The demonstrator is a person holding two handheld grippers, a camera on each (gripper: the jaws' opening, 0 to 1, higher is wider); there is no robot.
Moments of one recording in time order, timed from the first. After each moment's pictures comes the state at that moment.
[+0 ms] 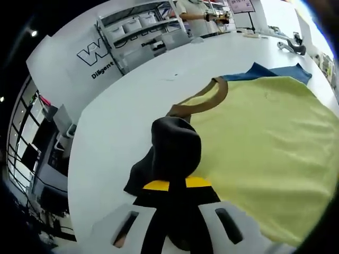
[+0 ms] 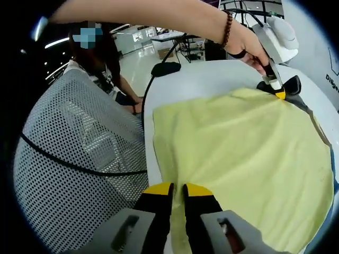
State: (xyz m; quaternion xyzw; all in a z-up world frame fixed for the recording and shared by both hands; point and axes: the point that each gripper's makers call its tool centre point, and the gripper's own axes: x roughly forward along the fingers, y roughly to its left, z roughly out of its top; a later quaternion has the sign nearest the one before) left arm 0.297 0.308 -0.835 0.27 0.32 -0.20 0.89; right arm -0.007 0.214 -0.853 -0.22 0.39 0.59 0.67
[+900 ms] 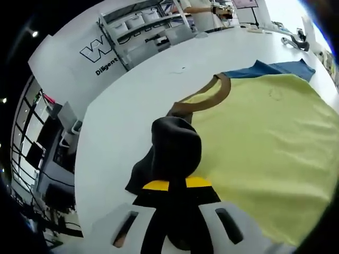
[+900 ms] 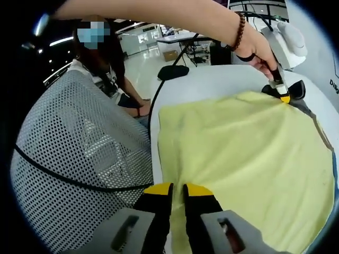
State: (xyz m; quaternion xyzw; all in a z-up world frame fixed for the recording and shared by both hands) left arm 0.296 0.332 -0.835 0.28 0.33 -0.18 0.88; right arm -0.012 0.239 -0.854 -0.22 0.37 0.61 0.66
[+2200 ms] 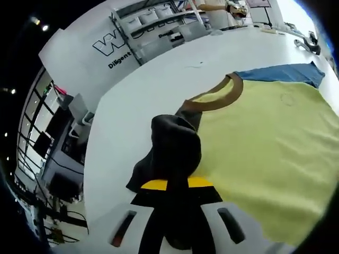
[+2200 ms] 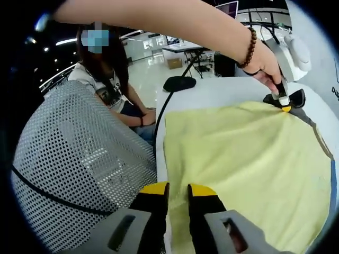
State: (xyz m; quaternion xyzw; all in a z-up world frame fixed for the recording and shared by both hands) left arm 0.296 0.362 -0.831 0.27 0.34 -0.13 0.89; right arm -0.015 0.263 -0.840 -0.21 0.34 0.63 0.67
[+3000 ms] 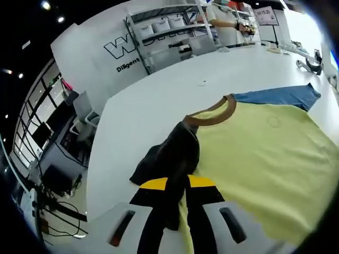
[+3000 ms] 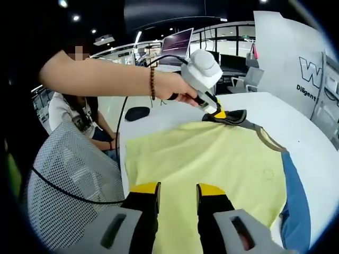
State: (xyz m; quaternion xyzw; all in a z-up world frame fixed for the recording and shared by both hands) left arm 0.267 0.357 -0.794 0.21 0.30 -0.12 0.92; right arm 0.059 0.199 -0.773 -0.16 0.28 0.52 0.79
